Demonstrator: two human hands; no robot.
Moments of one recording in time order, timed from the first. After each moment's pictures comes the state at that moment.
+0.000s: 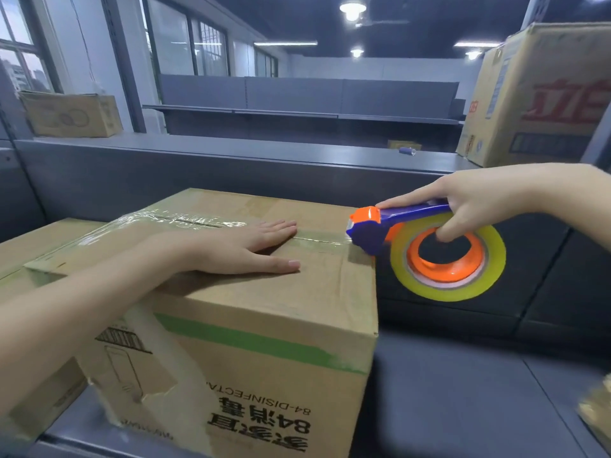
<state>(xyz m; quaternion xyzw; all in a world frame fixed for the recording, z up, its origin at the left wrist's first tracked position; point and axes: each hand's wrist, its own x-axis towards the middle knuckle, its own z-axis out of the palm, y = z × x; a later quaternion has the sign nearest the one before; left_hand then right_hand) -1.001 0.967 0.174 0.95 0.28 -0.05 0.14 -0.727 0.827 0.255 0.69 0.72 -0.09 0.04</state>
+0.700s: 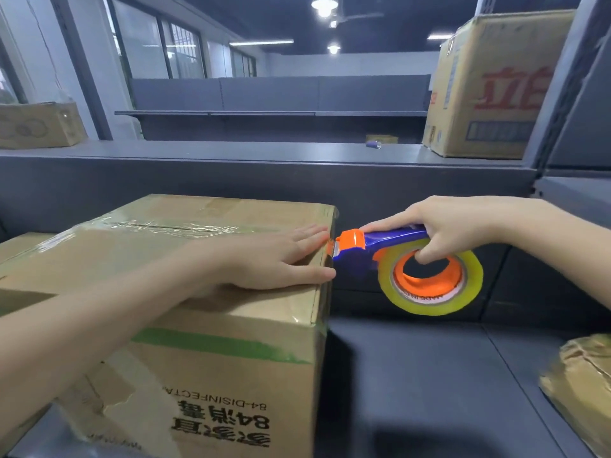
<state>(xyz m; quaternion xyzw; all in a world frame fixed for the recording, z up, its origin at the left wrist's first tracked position) -0.920 0.910 0.176 0.97 0.21 -0.07 0.09 -0.688 0.798 0.214 0.68 0.73 -0.06 0.02</state>
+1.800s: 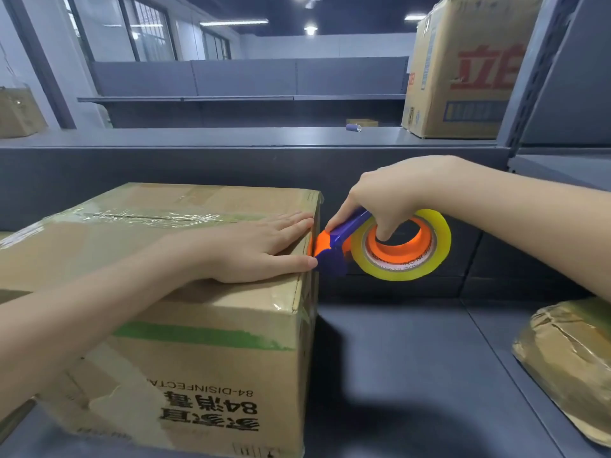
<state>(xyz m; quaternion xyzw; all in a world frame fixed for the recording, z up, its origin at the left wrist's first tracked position) -0.921 0.907 0.173 0.98 0.19 -0.06 0.06 -0.731 0.831 0.223 0.65 0.73 0.05 0.20</state>
